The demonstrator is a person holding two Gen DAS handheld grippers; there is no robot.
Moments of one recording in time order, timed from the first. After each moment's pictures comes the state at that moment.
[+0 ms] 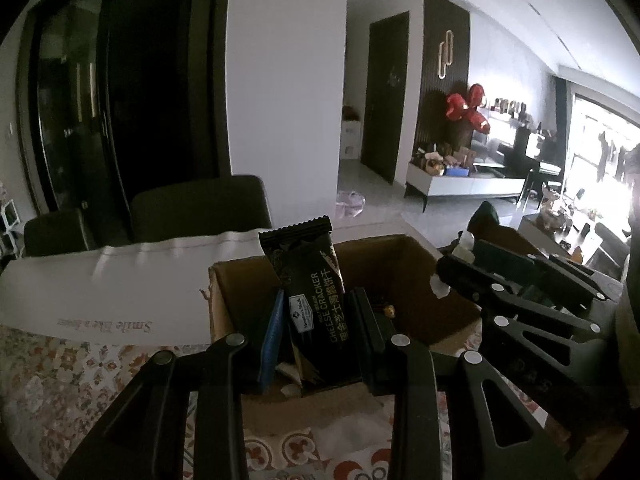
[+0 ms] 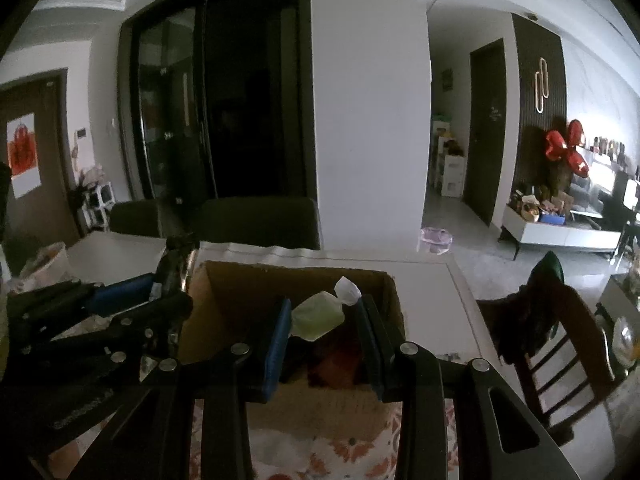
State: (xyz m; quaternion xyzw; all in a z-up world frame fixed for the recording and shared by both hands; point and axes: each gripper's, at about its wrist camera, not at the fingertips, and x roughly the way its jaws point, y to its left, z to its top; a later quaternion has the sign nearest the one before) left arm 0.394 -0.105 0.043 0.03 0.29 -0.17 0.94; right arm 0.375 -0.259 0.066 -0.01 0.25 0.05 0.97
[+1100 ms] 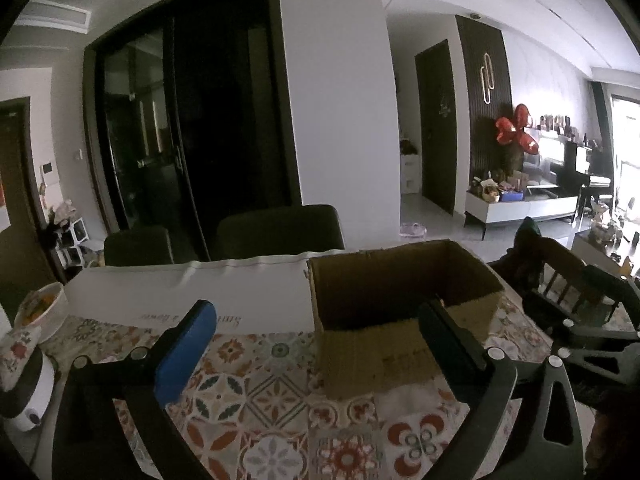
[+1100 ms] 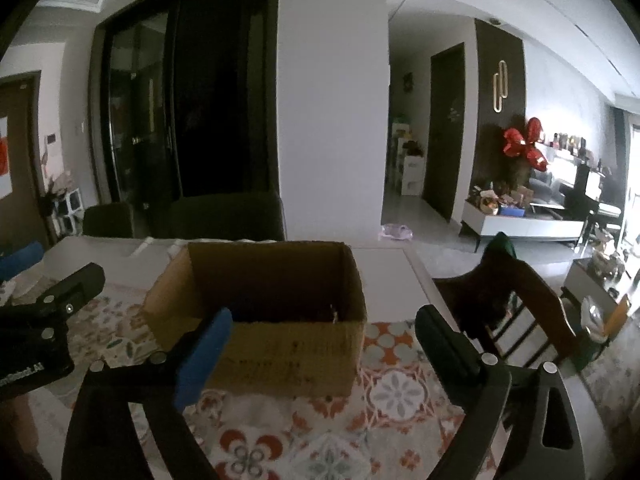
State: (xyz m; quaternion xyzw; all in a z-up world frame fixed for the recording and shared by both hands) left arm 0.277 -0.059 0.063 0.06 0.21 -0.05 0.98; right arm 0.276 -0.262 0.067 0.01 0.22 -0.03 0.97
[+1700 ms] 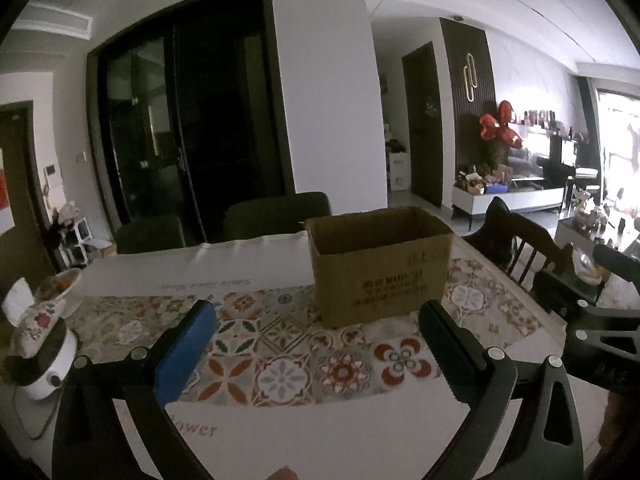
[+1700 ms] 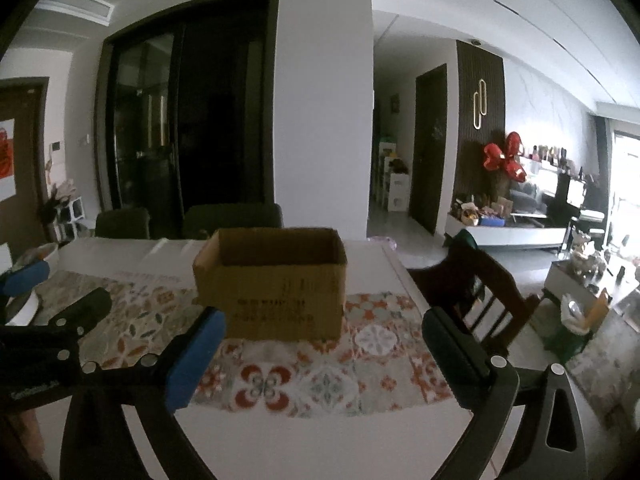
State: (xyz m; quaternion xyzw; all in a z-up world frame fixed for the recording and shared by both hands) left arm 0.141 -0.039 0.054 0.07 0.20 -0.06 0.98; right arm 0.135 -0.241 0.070 0.00 0.20 -0.05 0.98
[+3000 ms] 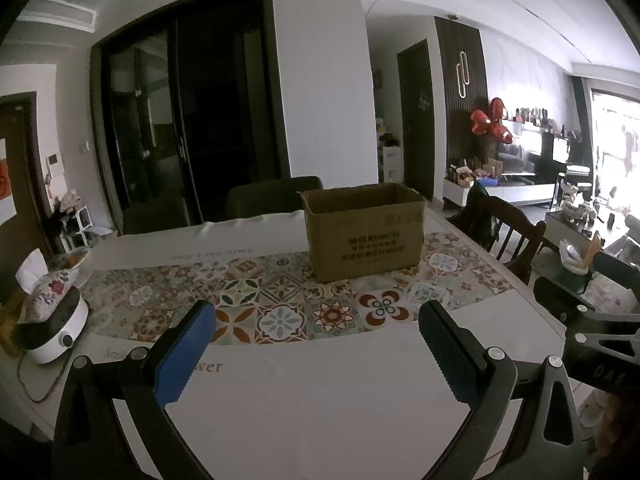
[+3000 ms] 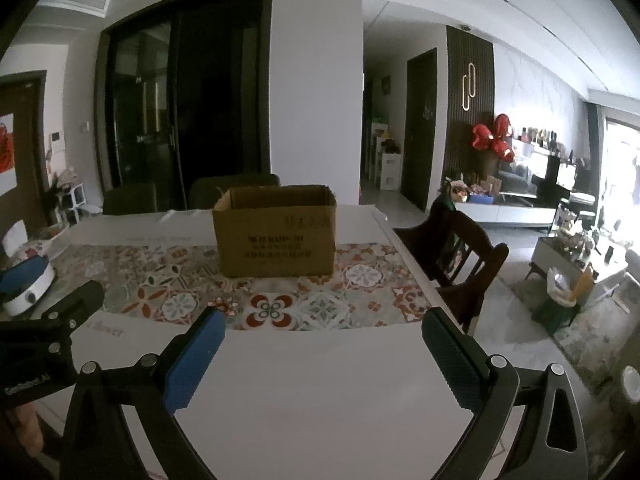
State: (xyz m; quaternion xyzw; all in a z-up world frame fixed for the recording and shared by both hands) left arm 0.050 -0.028 0.040 0.06 0.21 -0.07 0.97; right arm 0.030 -0.234 0.052 0.00 0.22 -0.06 0.97
